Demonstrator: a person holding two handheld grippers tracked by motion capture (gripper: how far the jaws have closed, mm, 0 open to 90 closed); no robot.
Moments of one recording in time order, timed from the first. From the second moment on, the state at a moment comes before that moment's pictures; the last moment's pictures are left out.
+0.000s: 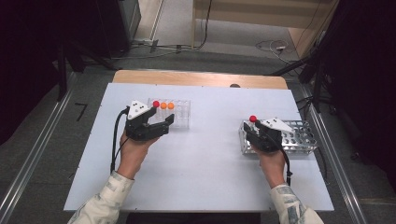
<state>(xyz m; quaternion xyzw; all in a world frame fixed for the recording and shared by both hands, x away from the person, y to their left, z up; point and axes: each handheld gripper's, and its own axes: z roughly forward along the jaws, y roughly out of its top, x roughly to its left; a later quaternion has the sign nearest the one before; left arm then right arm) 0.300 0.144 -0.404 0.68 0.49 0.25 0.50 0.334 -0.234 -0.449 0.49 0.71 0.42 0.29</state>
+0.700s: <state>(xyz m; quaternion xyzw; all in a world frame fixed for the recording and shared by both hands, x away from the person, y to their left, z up) 0.299 0.142 -0.404 0.68 0.48 0.24 0.50 0.334 -0.233 -0.445 0.49 0.71 0.41 0.29</state>
